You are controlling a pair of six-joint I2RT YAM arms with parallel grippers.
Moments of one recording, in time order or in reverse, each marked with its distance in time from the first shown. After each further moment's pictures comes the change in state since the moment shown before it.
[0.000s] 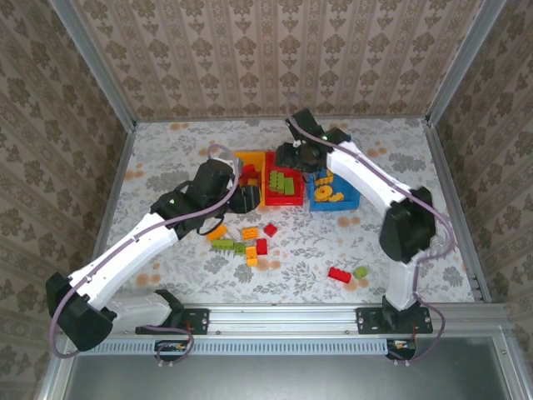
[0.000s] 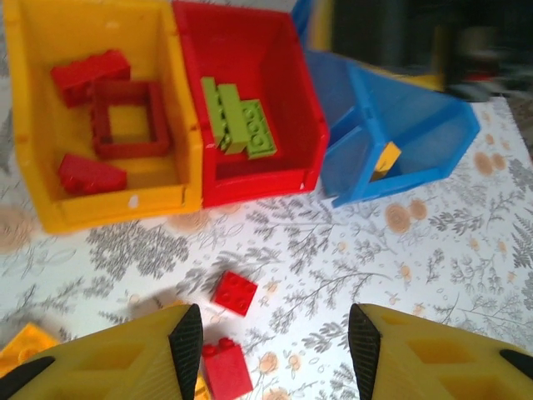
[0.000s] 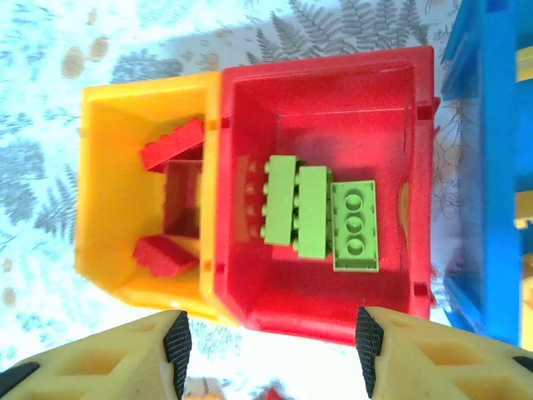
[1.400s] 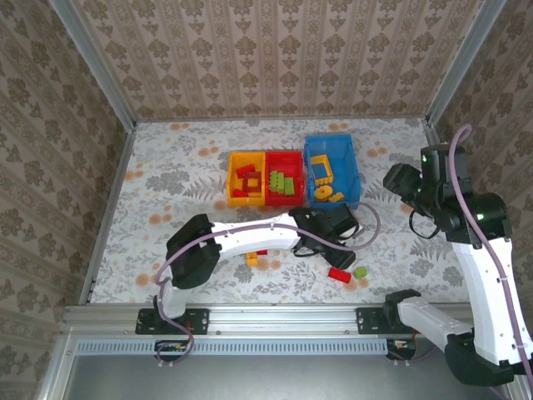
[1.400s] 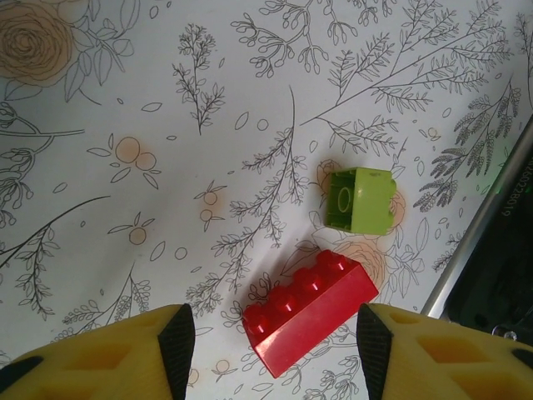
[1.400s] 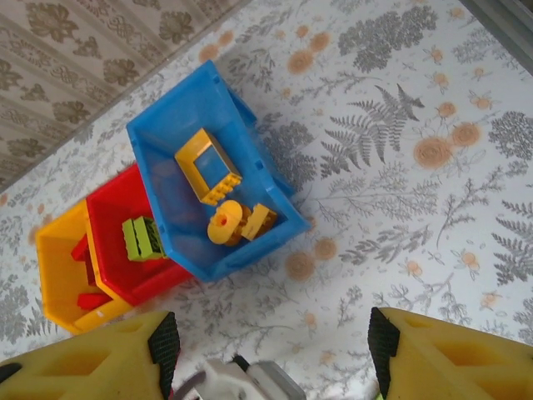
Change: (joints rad) left arm -0.512 0.837 0.514 0.001 0.137 0.269; right arm -0.364 -0.854 -0.204 -0.499 0.168 0.110
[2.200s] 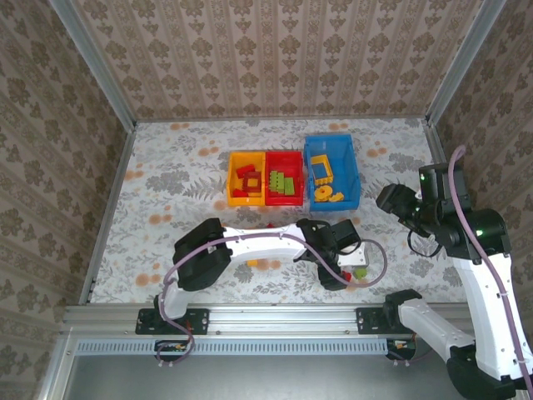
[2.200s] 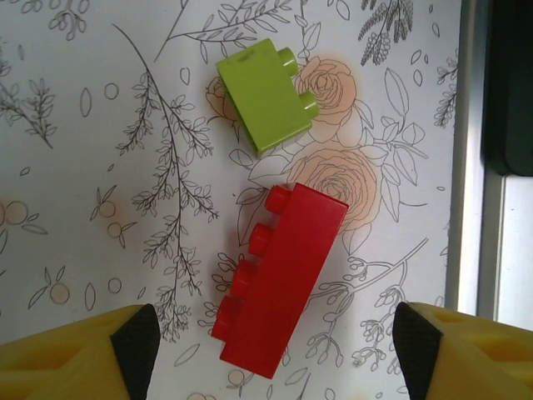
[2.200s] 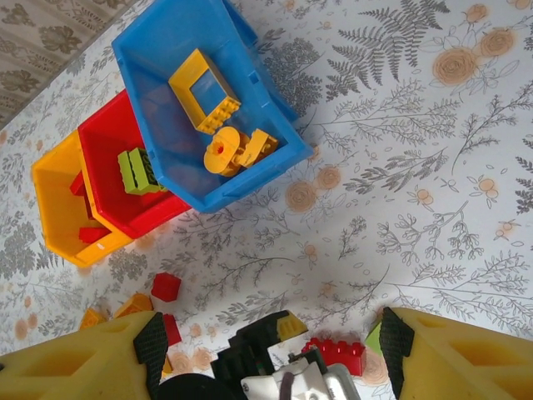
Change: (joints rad) left arm -0.053 0.057 -0.043 -0.005 0.045 0.565; right arm -0.001 -0.091 -0.118 -0.053 -0.131 0.024
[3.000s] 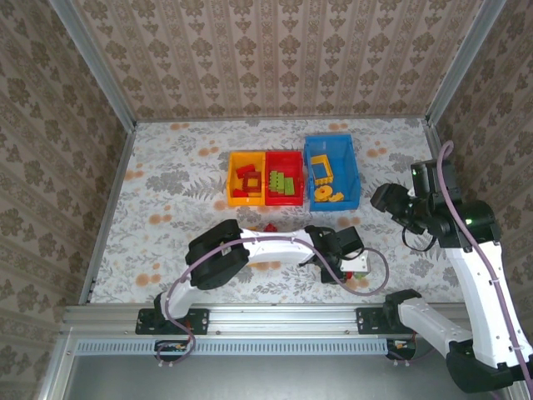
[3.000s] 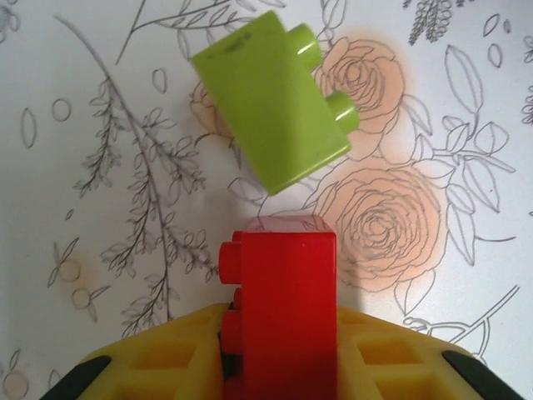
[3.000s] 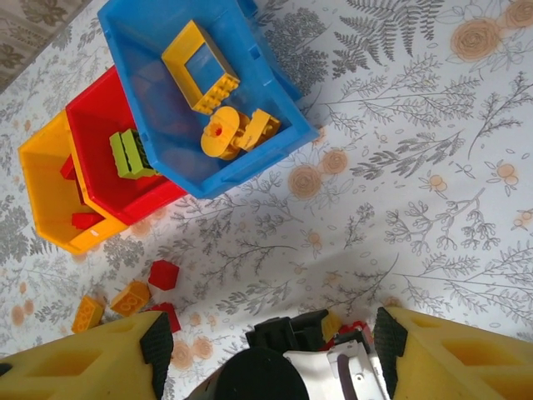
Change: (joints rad) left arm -0.007 0.087 -0.005 0.089 -0.043 0.043; right arm 0.000 0.041 -0.035 0.031 -0.042 -0.002
